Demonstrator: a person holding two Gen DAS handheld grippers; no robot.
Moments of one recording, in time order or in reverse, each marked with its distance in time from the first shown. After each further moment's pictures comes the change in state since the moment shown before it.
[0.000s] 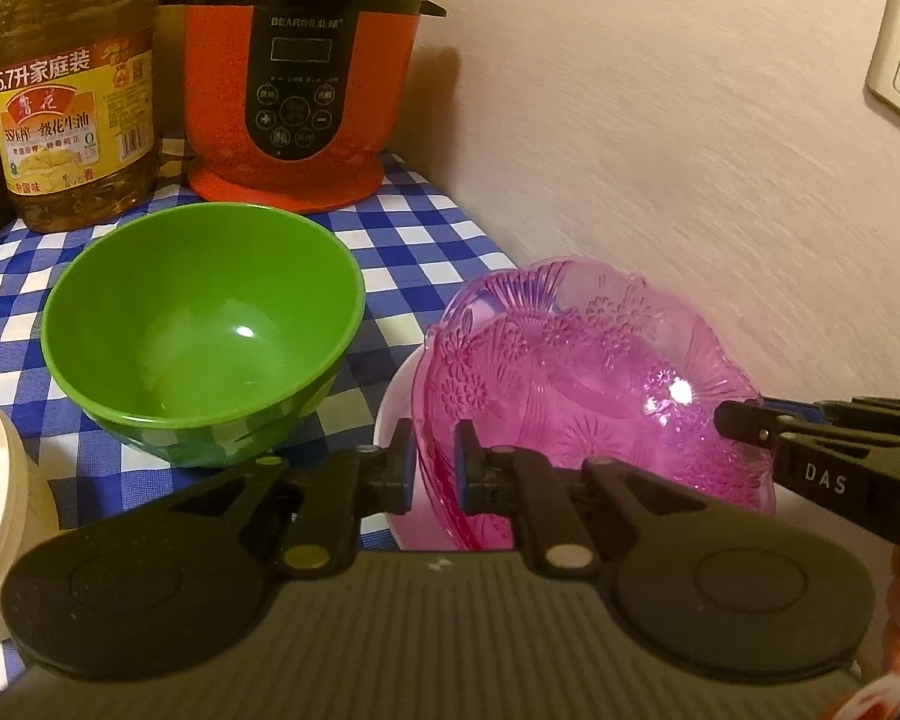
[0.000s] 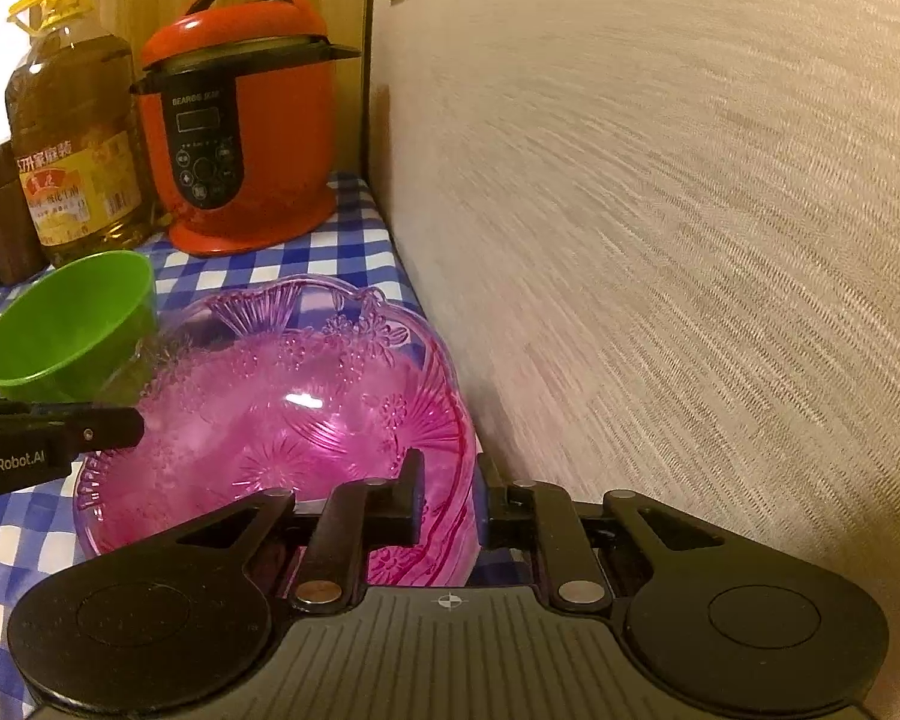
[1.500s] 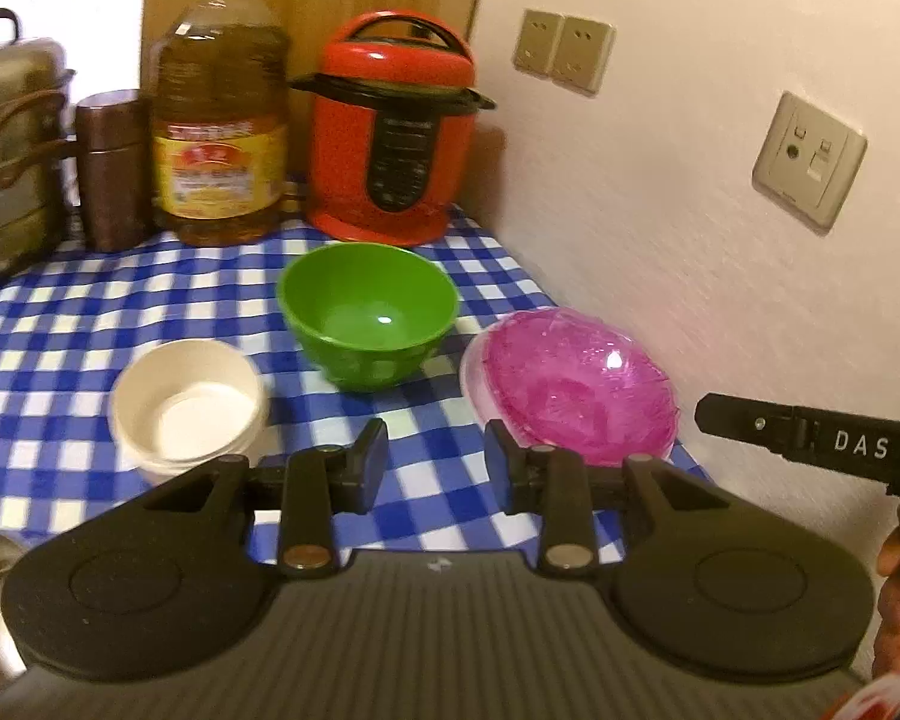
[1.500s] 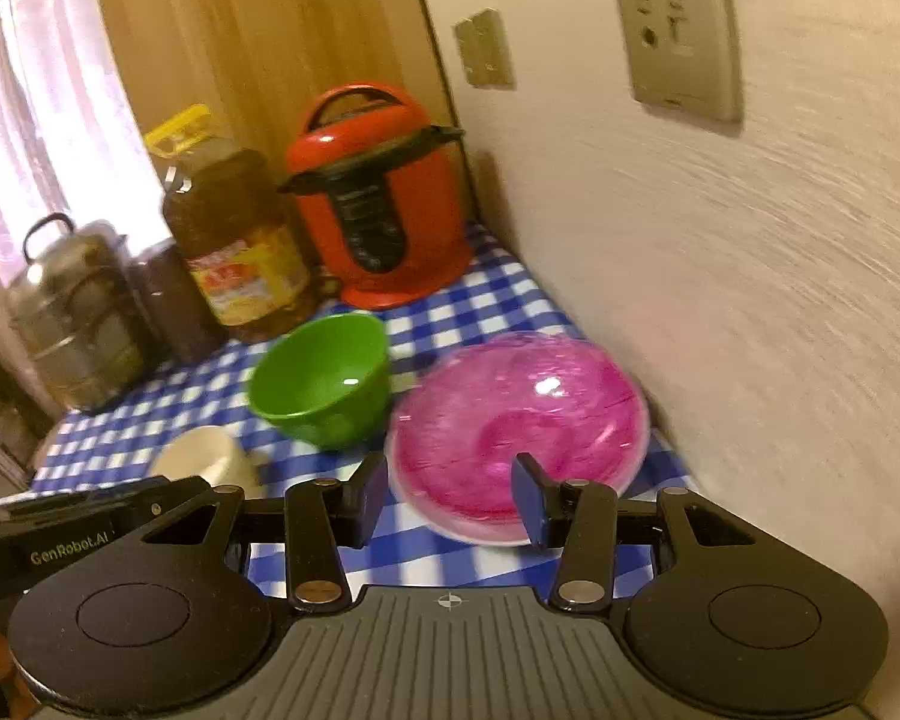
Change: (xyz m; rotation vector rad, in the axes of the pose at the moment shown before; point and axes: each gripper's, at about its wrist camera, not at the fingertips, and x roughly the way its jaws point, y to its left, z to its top) left arm -0.192 0.021 -0.031 -0.046 -0.061 0.078; right arm -0.154 0.050 -0.009 0.195 -0.050 0.254
